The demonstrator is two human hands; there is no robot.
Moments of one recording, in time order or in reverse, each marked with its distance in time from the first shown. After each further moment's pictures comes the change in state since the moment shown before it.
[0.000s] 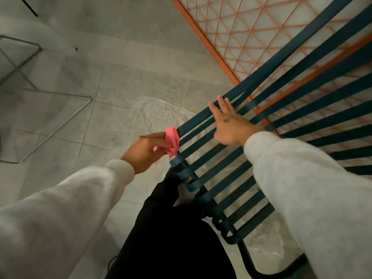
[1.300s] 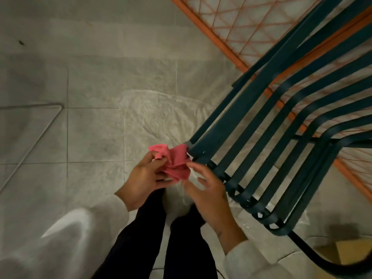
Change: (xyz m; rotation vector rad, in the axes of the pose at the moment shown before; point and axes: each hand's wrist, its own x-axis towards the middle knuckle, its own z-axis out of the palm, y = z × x) left_hand -0.024 -0.122 0.001 -1.136 -0.196 -0.770; right_hand -0.001 -0.175 0.203 1.236 0.342 0.268
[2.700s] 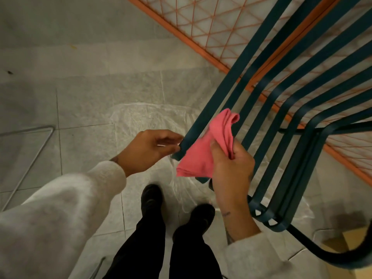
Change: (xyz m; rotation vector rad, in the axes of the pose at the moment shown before) left_hand 0.032 0.068 0.041 0.933 -0.238 0.511; right_hand 0.008 -0.053 -0.054 0.361 0.610 -0.206
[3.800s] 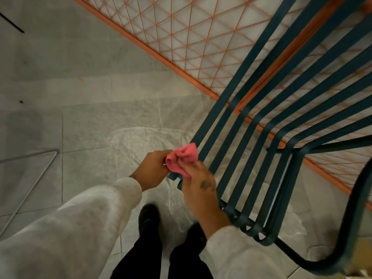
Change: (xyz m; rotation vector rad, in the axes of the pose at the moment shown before) left_hand 0.003 0.028 0.006 0.146 0.073 0.023; right_hand -0.008 -0.004 0.015 -0.673 -0.357 -0.266
